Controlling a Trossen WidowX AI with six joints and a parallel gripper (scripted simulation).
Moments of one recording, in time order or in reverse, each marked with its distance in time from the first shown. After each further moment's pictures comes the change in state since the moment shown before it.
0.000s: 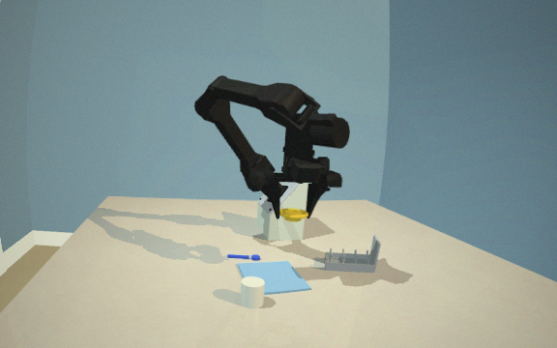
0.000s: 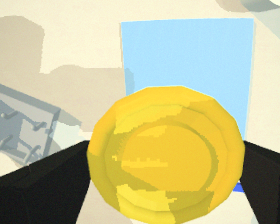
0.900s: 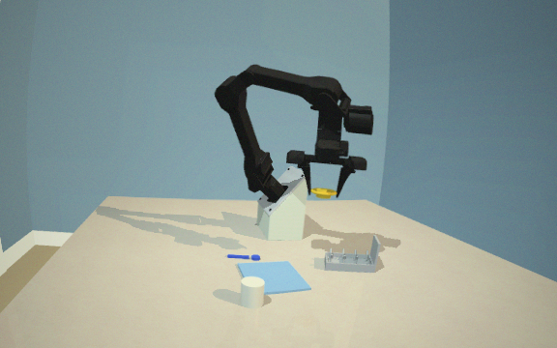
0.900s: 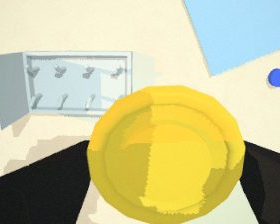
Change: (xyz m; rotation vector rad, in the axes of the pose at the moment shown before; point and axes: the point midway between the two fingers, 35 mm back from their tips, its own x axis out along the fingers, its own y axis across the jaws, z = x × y) arm -0.033 0.097 -0.068 0.363 -0.005 -0.004
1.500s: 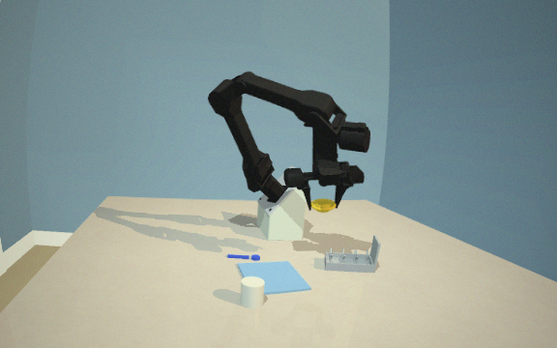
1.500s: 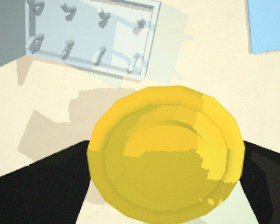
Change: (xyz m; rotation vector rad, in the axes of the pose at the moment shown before) arm 0.036 0.001 -0.011 -0.183 0.200 0.097
